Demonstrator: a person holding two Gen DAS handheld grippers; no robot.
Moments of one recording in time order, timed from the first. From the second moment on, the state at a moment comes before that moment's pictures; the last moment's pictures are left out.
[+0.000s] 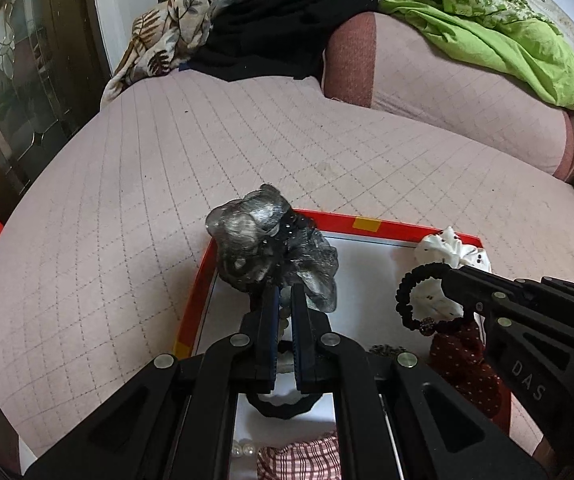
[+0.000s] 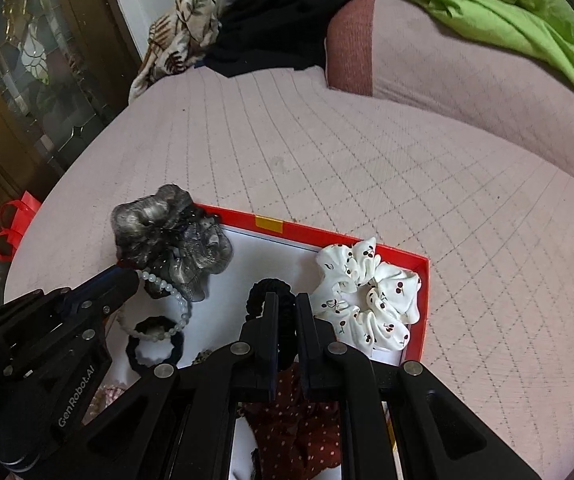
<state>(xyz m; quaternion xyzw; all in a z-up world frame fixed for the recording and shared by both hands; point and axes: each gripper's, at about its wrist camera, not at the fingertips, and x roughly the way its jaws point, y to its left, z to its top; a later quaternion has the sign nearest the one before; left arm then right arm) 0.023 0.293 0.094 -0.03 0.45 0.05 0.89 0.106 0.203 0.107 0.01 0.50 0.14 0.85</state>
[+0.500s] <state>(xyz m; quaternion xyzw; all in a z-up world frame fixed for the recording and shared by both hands) 0.031 0.289 0.084 -0.03 0.45 0.04 0.89 0.116 0.203 0.096 0.01 0.51 0.14 0.85</state>
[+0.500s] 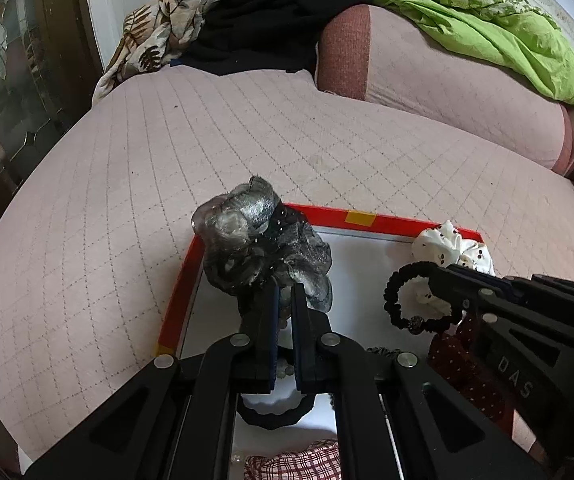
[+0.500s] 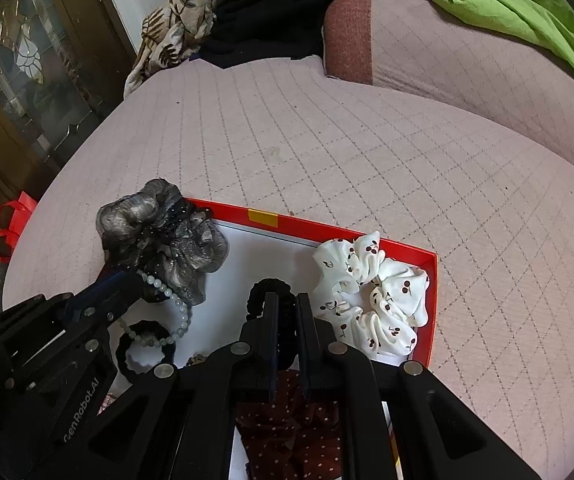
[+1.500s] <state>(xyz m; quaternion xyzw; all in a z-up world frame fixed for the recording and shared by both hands) -0.003 0.302 0.112 -0.05 0.43 0.08 0.90 0.103 0.190 0.120 0.04 0.49 0.16 0.86</state>
